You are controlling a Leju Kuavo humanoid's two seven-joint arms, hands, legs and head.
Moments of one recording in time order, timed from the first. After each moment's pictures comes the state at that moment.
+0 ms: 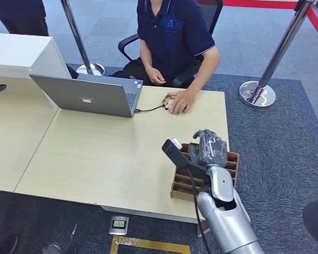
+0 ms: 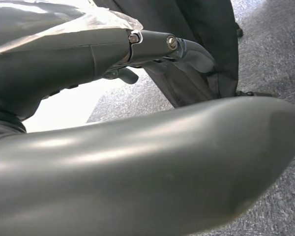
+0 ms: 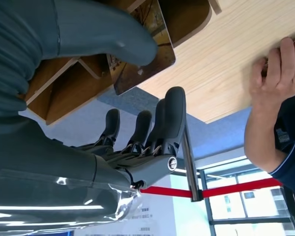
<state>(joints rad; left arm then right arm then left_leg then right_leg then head) -0.06 -0.26 0.63 -0.19 -1.50 0.62 0.19 -0.36 0.15 0.51 -0.89 1.29 -0.21 0.22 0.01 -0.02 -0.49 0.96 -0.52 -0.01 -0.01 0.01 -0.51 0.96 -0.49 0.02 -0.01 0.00</state>
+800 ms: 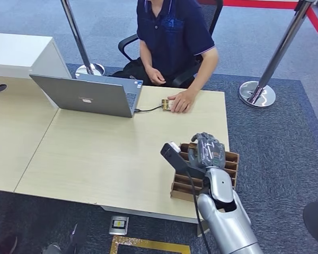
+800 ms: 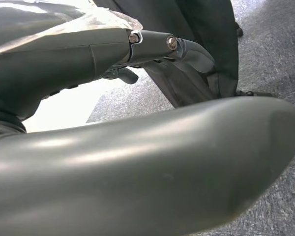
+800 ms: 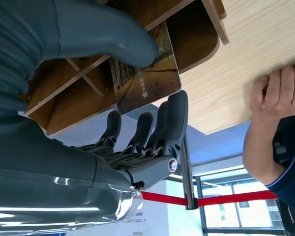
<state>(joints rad) -0.06 -0.26 0.63 -0.19 -1.50 0.62 0.19 -0.35 0.15 0.51 -0.89 1.29 -0.16 0.20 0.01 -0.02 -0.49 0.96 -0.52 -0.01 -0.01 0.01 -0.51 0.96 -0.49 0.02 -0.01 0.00</state>
